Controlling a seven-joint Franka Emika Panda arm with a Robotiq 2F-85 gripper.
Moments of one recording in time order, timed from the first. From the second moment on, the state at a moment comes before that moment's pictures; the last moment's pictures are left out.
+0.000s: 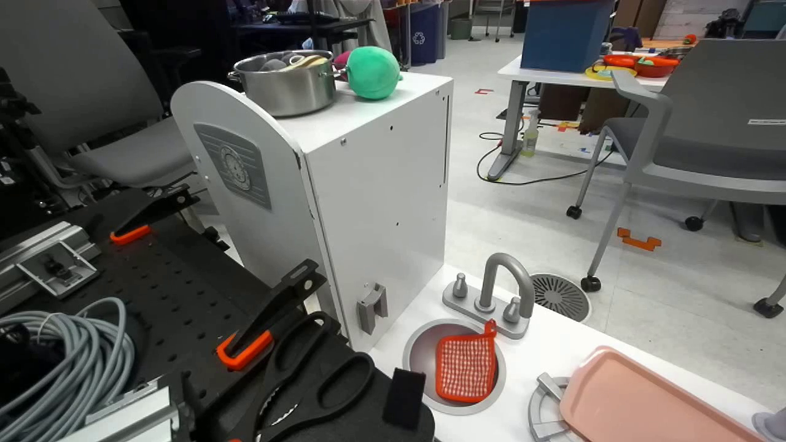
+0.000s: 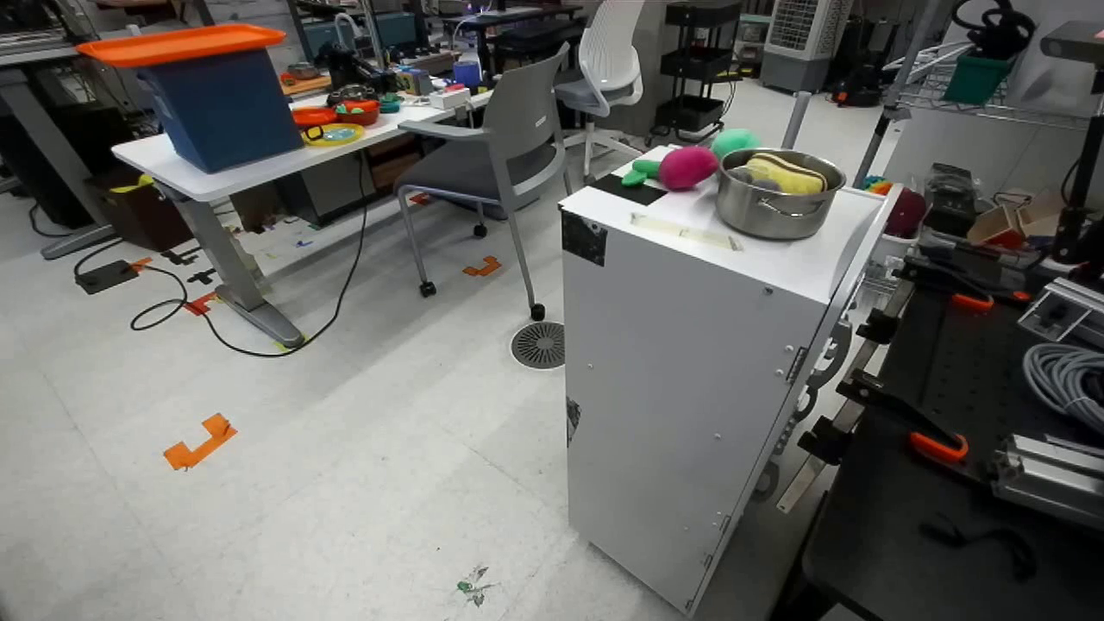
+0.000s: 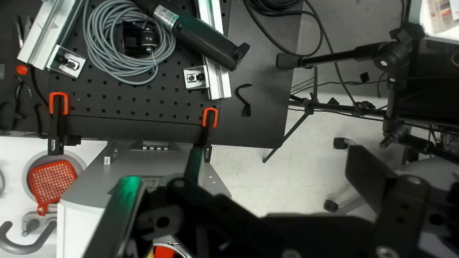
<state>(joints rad) 0.17 -0.72 0.00 -2.56 0.23 1.63 -0.06</state>
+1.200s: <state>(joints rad) 0.14 -0.72 0.01 -2.56 0.20 1.63 -0.06</state>
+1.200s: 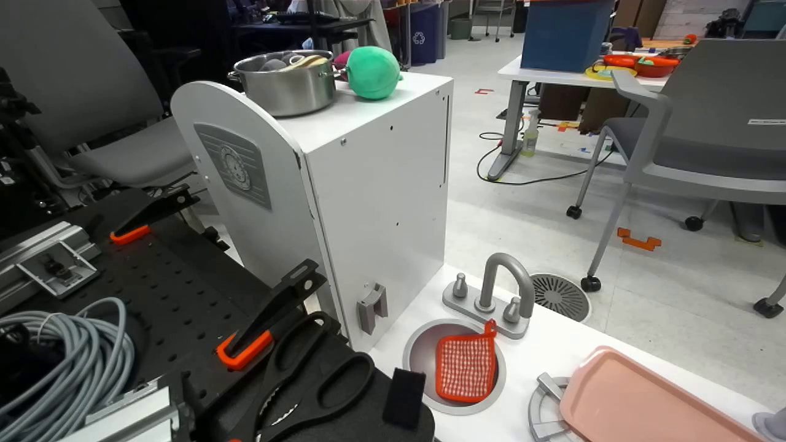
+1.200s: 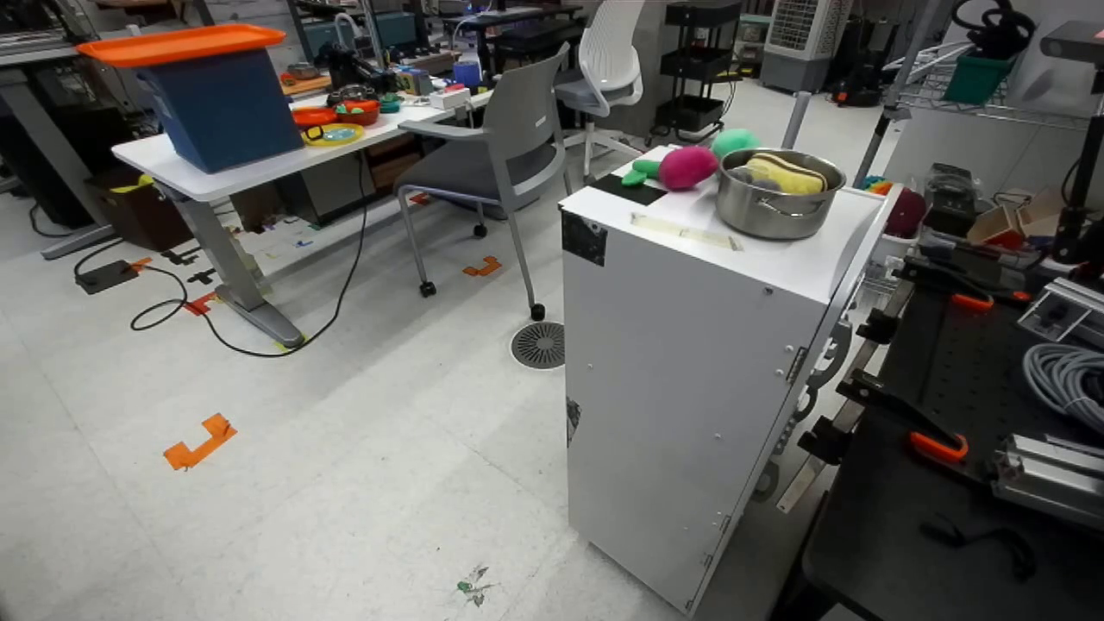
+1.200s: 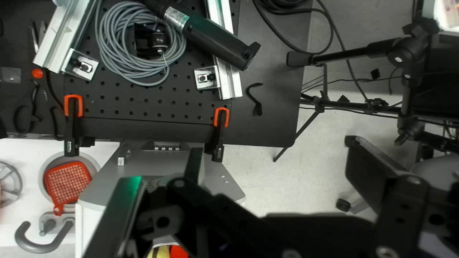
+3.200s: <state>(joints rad) -0.13 -0.15 0.01 -2.20 -0.12 2.15 0.46</state>
